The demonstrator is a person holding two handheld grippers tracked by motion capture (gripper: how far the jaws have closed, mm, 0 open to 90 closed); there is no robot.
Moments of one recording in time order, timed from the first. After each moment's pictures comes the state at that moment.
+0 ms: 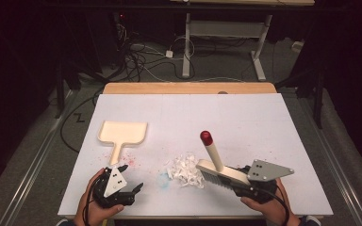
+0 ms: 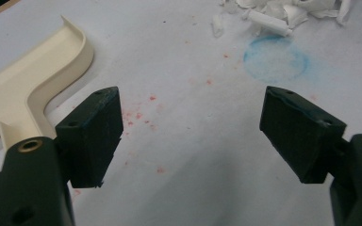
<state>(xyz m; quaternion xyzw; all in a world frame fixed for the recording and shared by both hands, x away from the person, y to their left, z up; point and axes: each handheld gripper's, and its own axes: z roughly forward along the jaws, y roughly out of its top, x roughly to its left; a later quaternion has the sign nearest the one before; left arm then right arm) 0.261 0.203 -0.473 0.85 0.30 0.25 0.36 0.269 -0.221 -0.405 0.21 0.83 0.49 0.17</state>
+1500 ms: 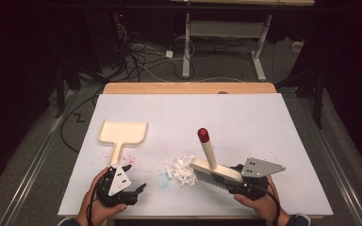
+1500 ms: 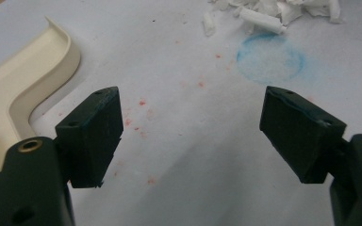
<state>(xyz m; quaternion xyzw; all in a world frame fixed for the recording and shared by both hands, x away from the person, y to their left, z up) 0.265 0.196 -0.475 0.86 0.29 0.24 0.35 0.284 -0.211 -0.420 0.22 0.82 0.51 0.14</state>
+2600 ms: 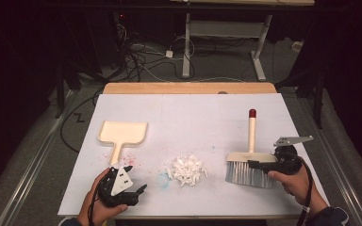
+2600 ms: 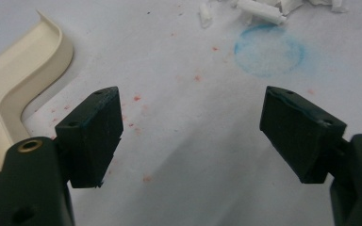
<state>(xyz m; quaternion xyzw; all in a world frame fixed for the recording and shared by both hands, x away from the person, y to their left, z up) 0.266 0.193 -0.478 0.86 0.29 0.24 0.34 0.356 -0.317 -0.432 0.40 0.82 0.40 0.05</state>
